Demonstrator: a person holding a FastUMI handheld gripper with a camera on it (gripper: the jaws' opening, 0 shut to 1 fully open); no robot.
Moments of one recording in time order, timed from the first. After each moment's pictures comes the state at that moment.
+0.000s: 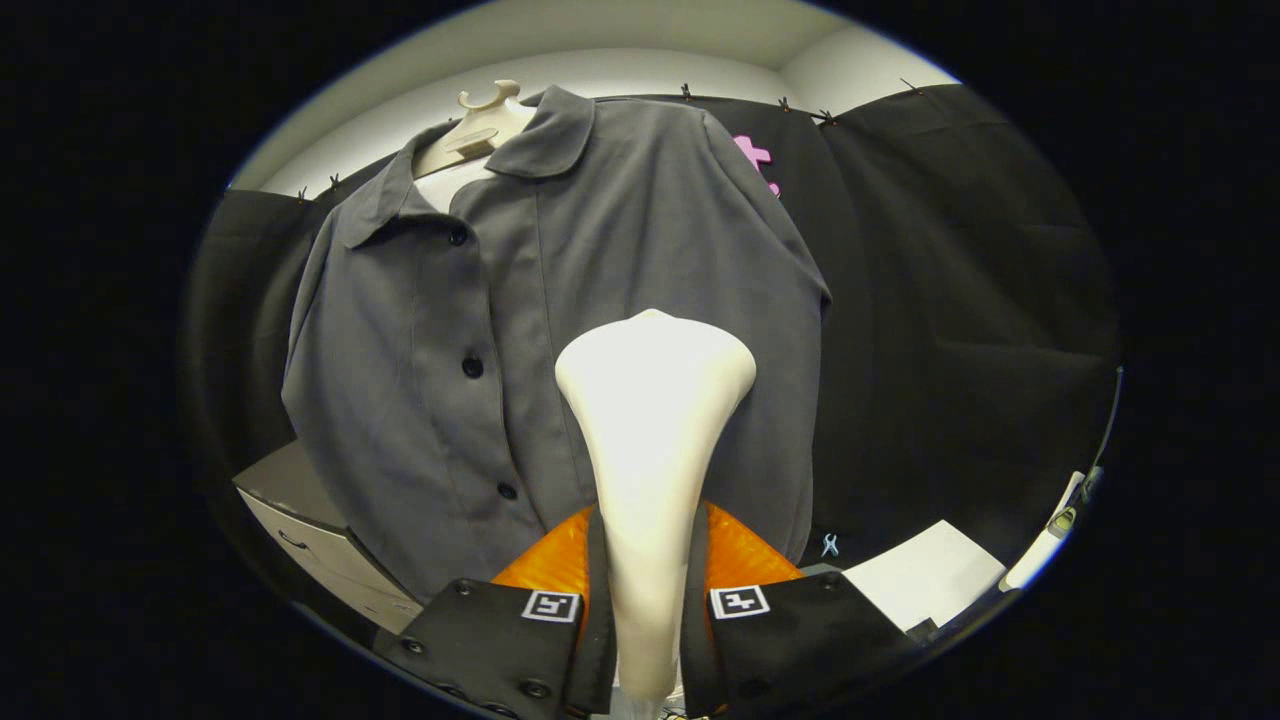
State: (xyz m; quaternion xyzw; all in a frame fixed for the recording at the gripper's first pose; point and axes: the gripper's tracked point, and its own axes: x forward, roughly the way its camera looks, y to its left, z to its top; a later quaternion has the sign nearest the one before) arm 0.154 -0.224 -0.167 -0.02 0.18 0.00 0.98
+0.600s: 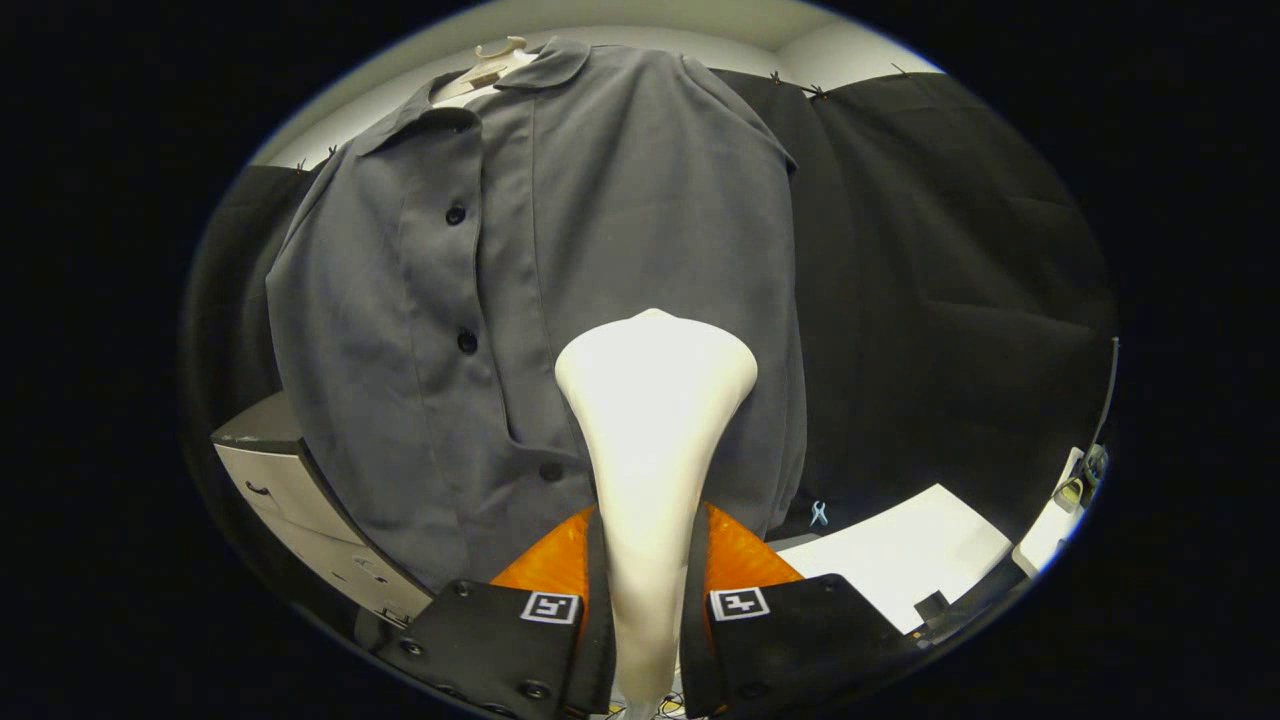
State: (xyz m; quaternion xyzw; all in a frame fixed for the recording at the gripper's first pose) arm 0.108 -0.254 -0.267 -0.03 0.23 -0.02 0.97
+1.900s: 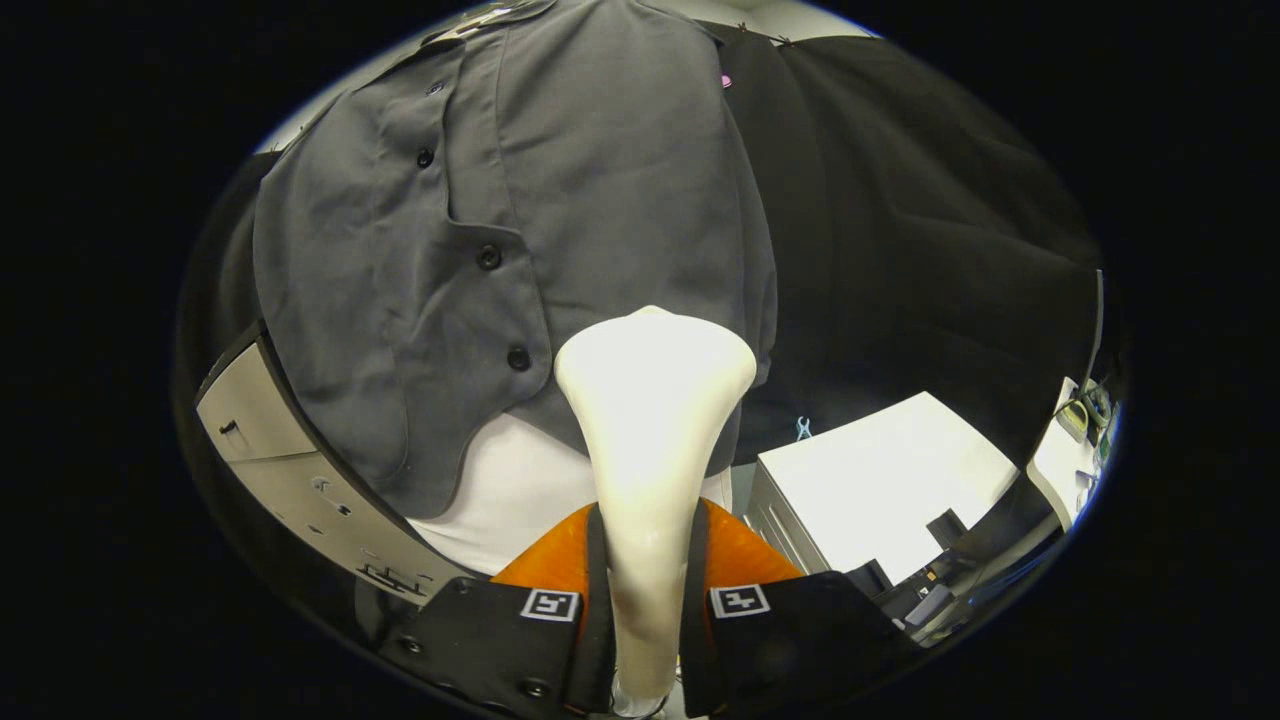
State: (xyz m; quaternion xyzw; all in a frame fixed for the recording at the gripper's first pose) arm 0.044 -0.282 -0.366 -0.01 0.32 -0.06 0.94
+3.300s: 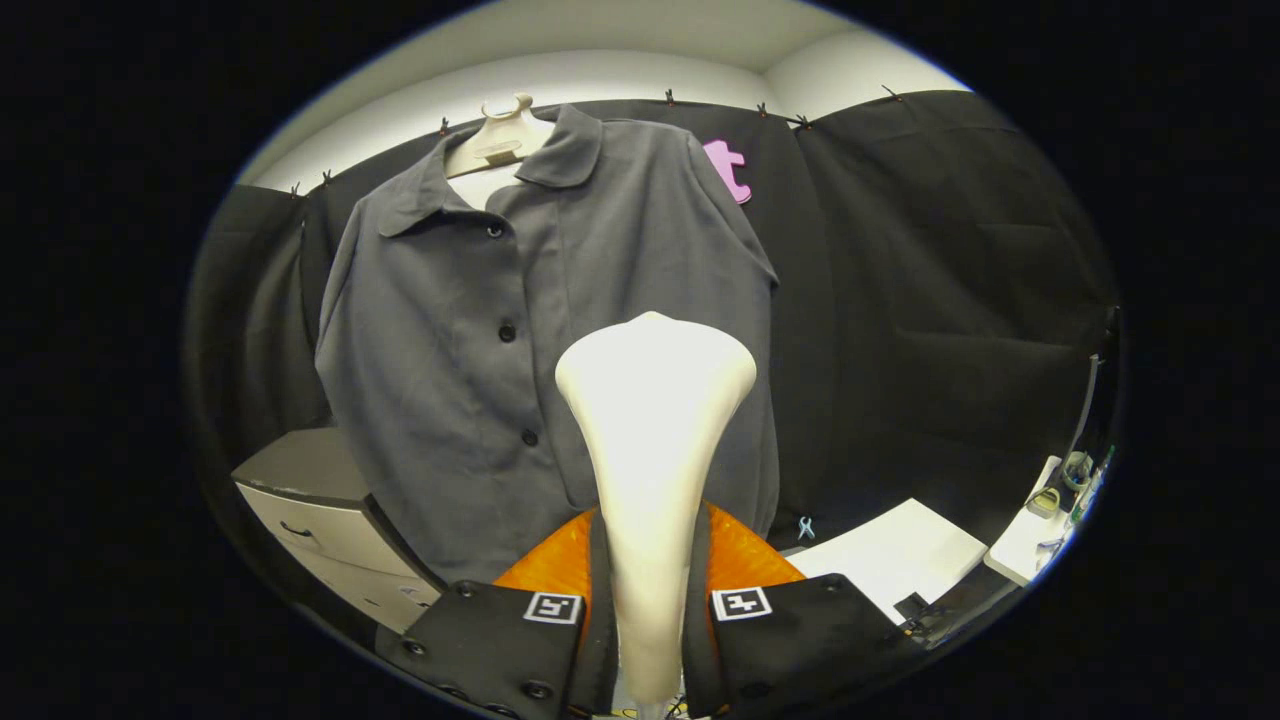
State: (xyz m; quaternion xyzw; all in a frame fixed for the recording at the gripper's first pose) arm 0.082 -0.207 -0.141 -0.02 0.18 -0.03 0.98
